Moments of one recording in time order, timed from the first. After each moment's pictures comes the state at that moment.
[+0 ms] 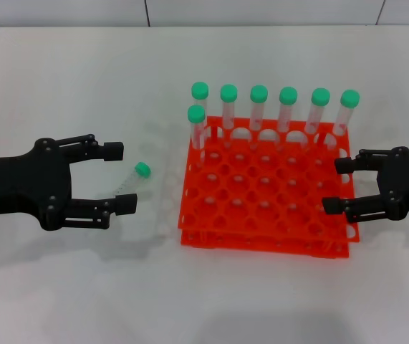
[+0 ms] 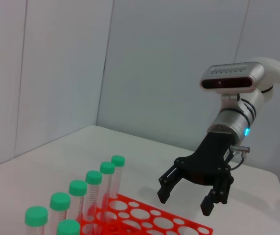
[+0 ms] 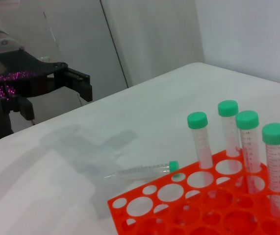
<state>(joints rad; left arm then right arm) -0.37 -2.07 0.70 0.96 1.93 1.92 -1.45 0.36 2.01 -1.09 -1.00 -1.84 -1.54 1.64</state>
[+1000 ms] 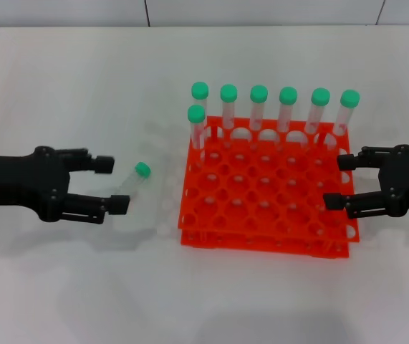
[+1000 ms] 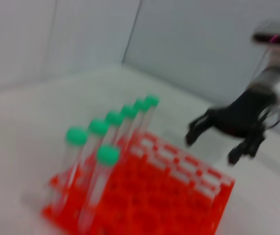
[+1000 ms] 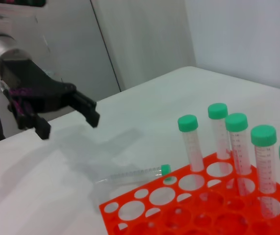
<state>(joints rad) -0.44 -2.04 0.69 0.96 2.09 1.87 -1.65 0.35 2.01 -1.09 -1.00 -1.82 -1.52 1.64</state>
